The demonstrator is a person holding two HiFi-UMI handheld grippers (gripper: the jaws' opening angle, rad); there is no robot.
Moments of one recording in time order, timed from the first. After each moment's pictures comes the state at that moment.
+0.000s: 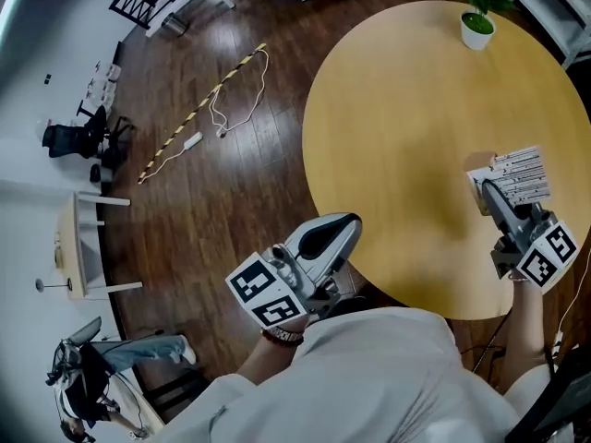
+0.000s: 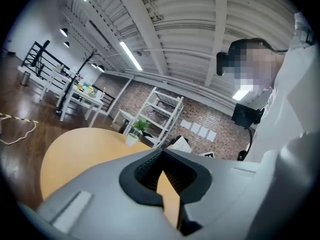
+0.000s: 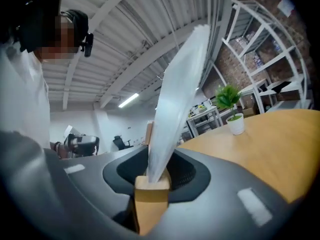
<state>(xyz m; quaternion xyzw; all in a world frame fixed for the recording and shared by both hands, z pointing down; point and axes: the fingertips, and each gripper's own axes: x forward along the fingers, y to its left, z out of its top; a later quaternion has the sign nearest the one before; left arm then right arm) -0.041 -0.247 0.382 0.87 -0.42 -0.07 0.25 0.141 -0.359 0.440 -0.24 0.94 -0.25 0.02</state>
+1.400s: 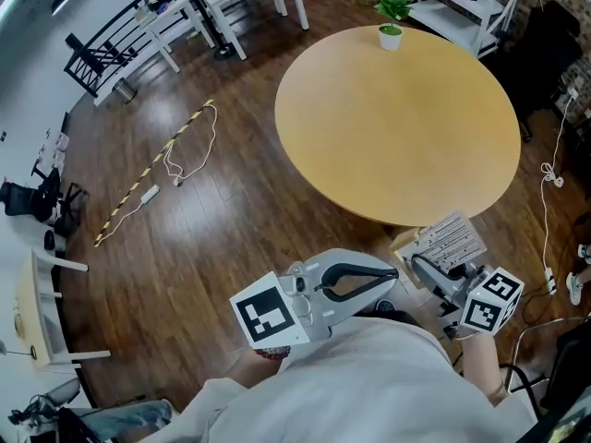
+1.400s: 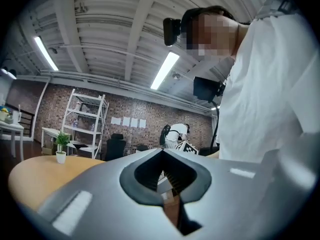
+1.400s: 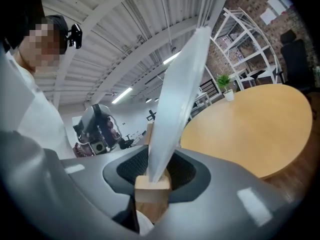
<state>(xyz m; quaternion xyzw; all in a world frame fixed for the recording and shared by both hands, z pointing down) 0.000 0.158 0.238 1.00 -0.08 -0.04 0.04 0.053 0.111 0.359 -0.30 0.90 -0.30 -0.02</state>
